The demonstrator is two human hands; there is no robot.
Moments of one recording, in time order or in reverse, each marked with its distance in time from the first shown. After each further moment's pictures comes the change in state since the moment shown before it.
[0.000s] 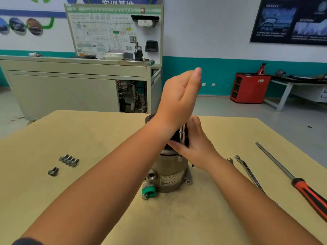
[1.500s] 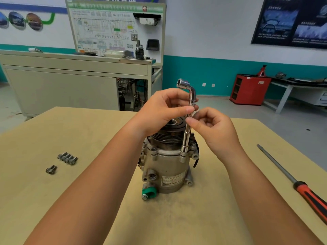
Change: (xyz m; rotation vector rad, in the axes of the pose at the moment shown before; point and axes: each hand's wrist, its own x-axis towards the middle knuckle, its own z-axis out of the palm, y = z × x) left_hand -0.015 -0.042 -0.045 -0.390 -0.370 -0.326; right_hand 0.006 -0.028 -0.037 0.493 0.207 0.154
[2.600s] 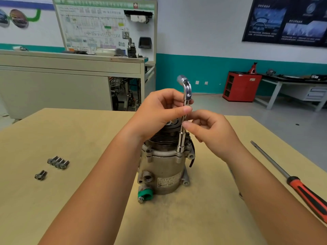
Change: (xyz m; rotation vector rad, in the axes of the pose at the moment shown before) left_hand -0.002 0.000 0.007 0.059 0.036 0.037; right_hand -0.003 -0.009 -0.007 -0.063 -0.132 0.043
